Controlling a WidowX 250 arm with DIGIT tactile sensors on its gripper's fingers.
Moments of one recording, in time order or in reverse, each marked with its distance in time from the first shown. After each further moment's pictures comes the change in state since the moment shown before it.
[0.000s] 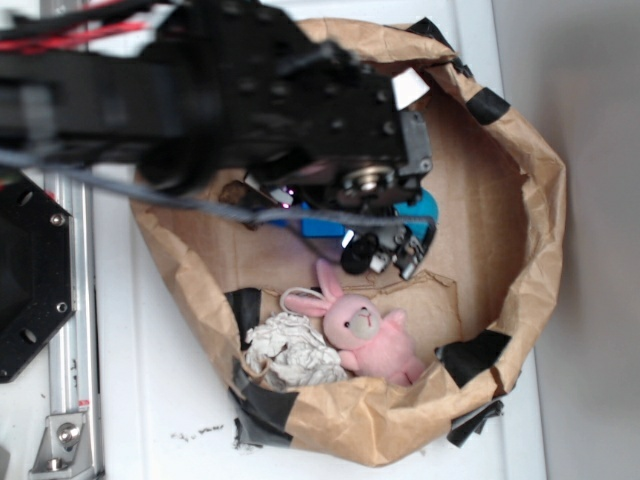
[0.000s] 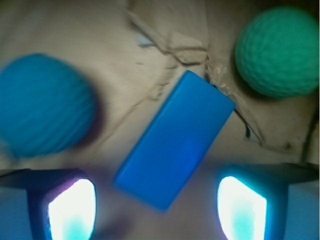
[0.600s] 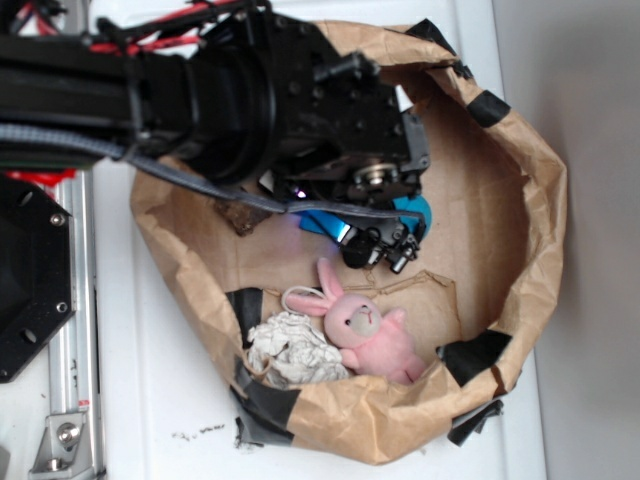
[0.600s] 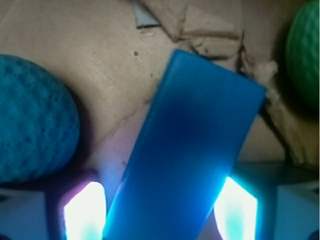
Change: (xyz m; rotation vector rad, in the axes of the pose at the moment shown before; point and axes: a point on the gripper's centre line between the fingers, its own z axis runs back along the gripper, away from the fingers) arm 0.007 0.000 -0.020 -0.004 -0.003 -0.030
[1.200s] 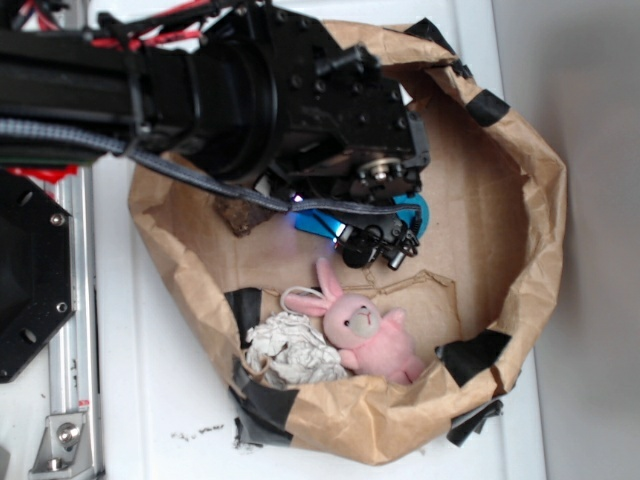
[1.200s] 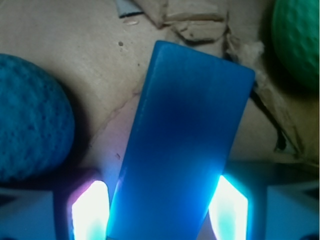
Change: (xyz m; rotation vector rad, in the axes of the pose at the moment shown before) arm -0.006 0.009 0.003 0.045 0.044 0.042
